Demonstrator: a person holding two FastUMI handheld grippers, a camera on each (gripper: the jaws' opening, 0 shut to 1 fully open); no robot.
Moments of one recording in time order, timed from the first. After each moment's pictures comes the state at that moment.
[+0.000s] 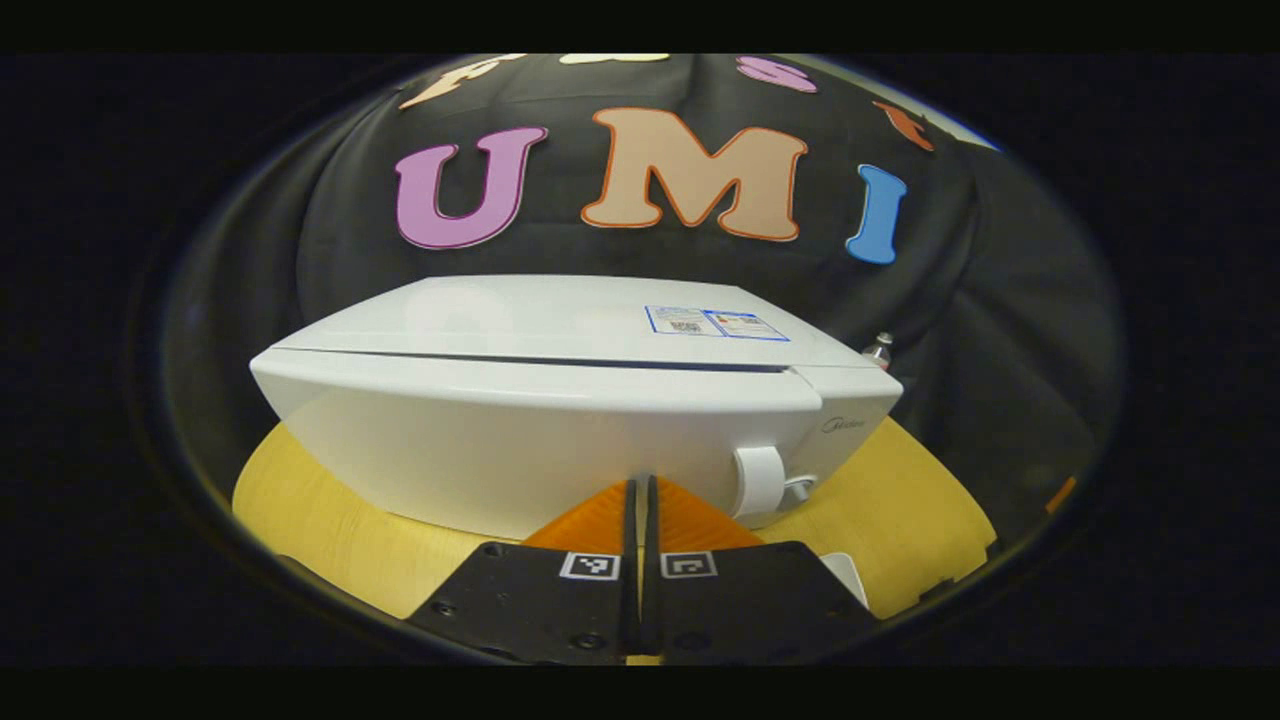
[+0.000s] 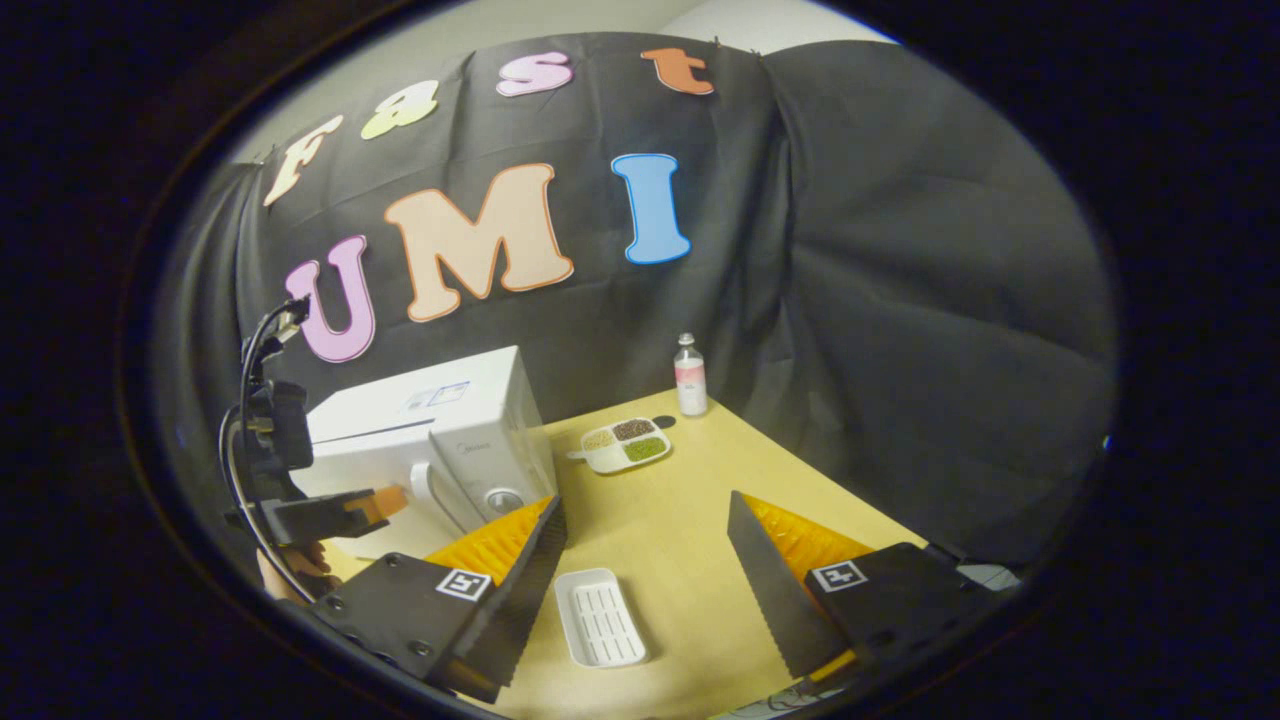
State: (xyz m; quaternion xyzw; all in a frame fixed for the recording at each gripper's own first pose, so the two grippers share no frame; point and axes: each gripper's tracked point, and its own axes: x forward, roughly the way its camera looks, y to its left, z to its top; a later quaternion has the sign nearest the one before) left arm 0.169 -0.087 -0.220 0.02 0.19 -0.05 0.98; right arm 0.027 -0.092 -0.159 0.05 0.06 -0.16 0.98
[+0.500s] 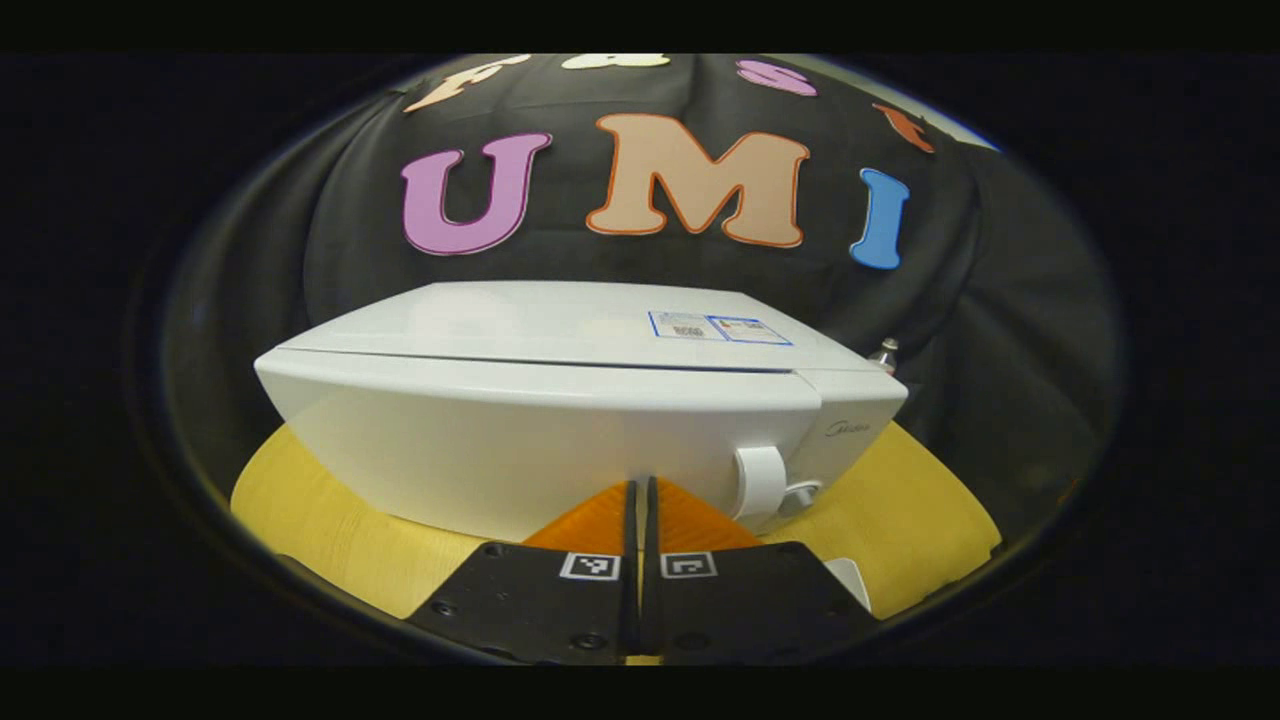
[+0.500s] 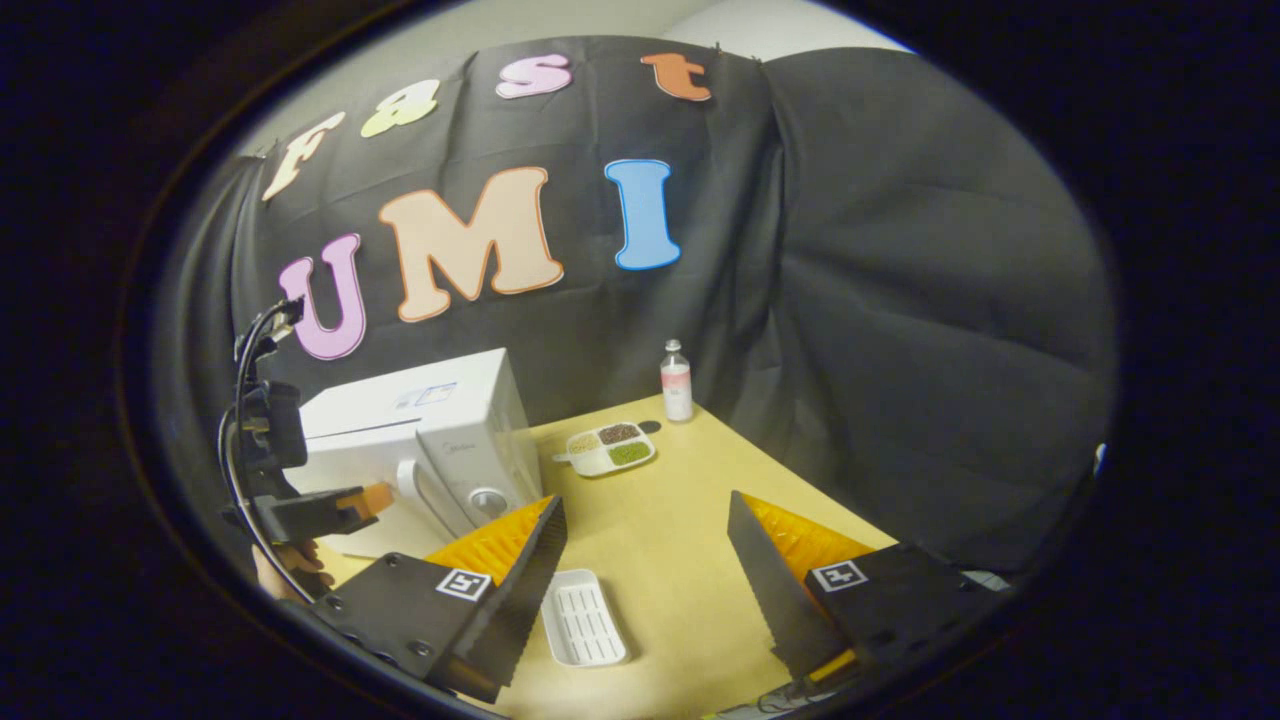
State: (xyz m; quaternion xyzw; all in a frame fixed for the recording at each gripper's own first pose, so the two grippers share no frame) left arm 0.182 -0.081 -0.218 0.04 0.17 -0.04 0.98; right arm 0.019 -0.104 -0.150 0.04 0.05 -0.17 0.98
